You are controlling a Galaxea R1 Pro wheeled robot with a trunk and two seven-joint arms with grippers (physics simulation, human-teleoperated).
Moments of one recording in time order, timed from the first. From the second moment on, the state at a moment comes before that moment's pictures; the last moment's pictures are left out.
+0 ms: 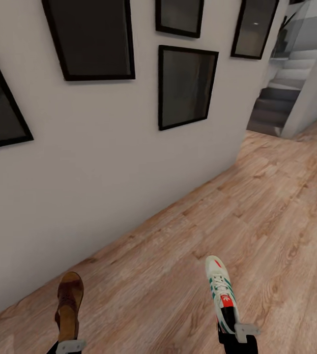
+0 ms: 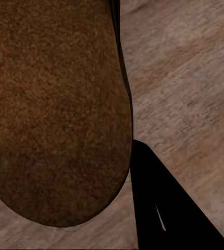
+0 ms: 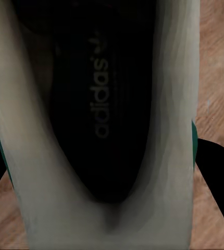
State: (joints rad) left arm -0.21 0.07 0.16 -0.36 -0.08 -0.52 -0.01; right arm -0.24 0.01 -0.21 -0.47 0.21 -0.37 -0.06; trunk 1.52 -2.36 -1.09
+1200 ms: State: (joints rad) left arm -0.21 0.07 0.16 -0.33 -0.08 -0.52 -0.01; right arm -0.24 0.01 -0.21 -0.46 0.21 -0.37 -0.06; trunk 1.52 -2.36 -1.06
